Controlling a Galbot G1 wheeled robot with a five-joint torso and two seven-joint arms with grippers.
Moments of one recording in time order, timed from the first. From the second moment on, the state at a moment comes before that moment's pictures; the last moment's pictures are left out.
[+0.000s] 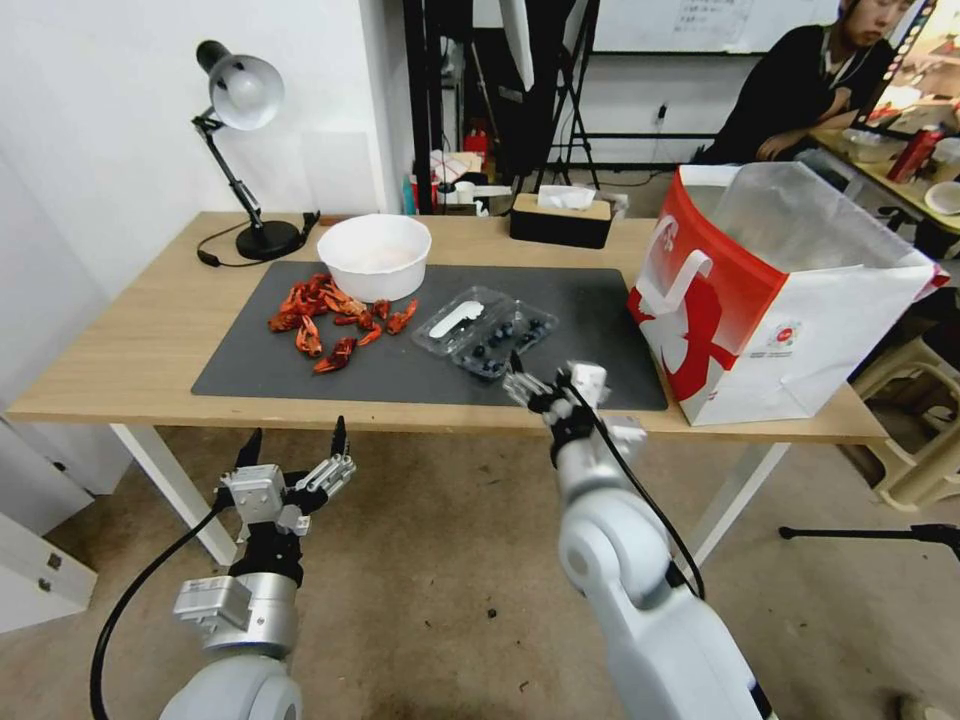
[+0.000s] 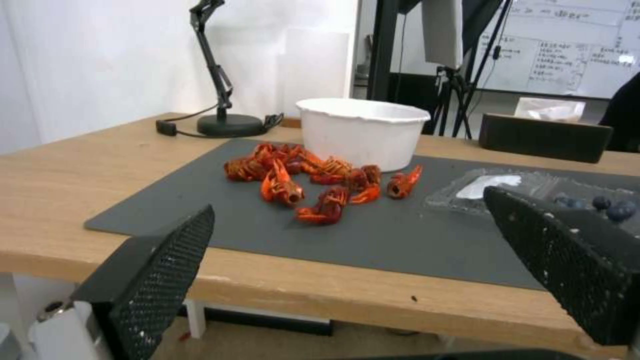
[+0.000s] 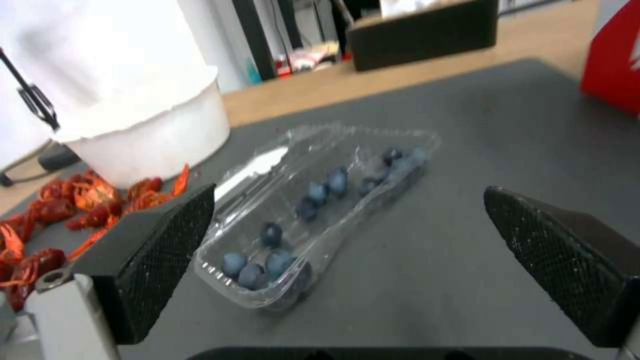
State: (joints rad) left arm 1.73 -1.57 -0.56 -2.28 -0.16 -0.01 -0.05; right arm -1.08 1.46 0.10 2.00 0.44 -0.40 0.51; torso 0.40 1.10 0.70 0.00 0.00
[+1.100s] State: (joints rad) left arm 1.72 -1.59 -0.56 -2.24 -0.16 -0.03 -0.06; right arm -0.89 1.50 0.08 1.84 0.71 -0.64 0.79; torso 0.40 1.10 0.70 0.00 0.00
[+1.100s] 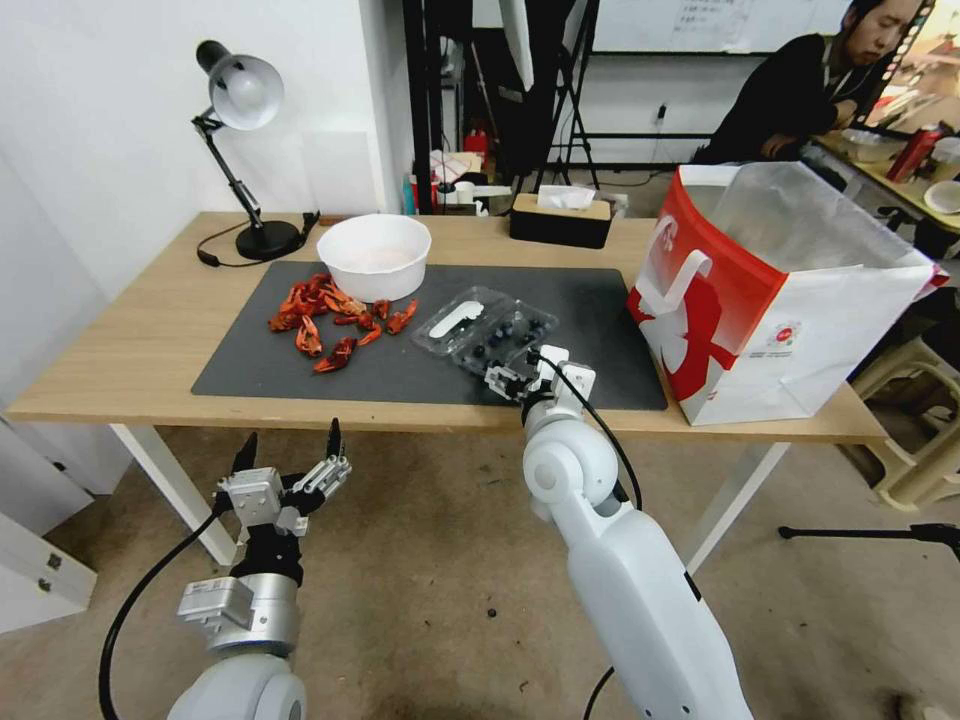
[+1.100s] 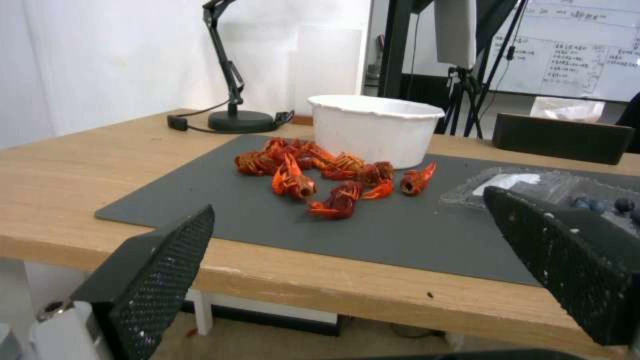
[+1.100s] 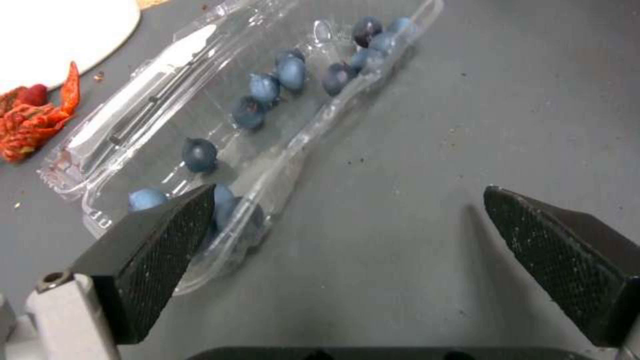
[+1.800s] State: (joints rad) left arm 1.70 -1.58 -0.56 -2.23 -0.16 -0.03 -0.07; right arm -0.92 1.46 0.15 1.91 0.78 -0.73 0.83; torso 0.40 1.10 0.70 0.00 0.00
